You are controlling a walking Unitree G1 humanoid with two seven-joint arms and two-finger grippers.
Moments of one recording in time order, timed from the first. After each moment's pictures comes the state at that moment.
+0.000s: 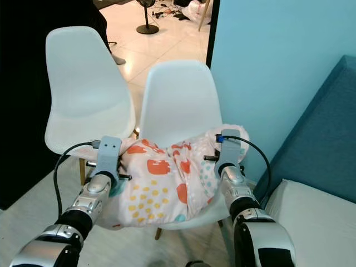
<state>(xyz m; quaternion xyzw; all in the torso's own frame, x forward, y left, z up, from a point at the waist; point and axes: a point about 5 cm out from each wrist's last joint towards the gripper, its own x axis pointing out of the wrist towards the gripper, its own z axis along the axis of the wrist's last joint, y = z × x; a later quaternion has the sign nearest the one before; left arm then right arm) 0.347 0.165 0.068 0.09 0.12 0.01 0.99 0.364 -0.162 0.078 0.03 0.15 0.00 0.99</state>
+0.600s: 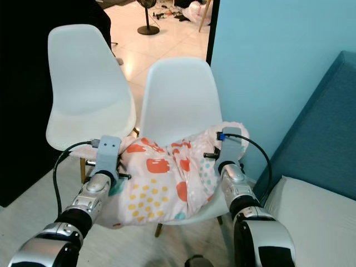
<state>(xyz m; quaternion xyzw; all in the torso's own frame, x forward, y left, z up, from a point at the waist) 0.352 0.166 0.072 0.09 0.12 0.01 0.99 0.367 -0.161 0.085 0.04 0.14 0.01 0.99</state>
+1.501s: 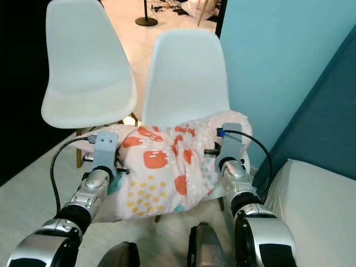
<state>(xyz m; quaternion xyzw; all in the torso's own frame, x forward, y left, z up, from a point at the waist) 0.354 0.169 0.078 0.09 0.10 0.02 0.99 0.371 -0.163 0.092 0.03 0.12 0.01 0.99</state>
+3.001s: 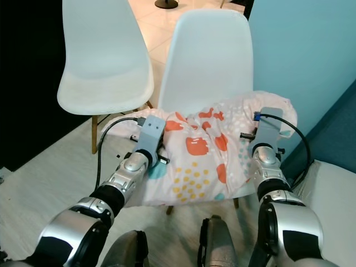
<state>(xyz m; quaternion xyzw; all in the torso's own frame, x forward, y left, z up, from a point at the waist) 0.376 0.073 0.117 0.12 0.05 -0.14 0.98 0.380 -0.239 0.133 -0.02 0.08 -0.15 0.99</state>
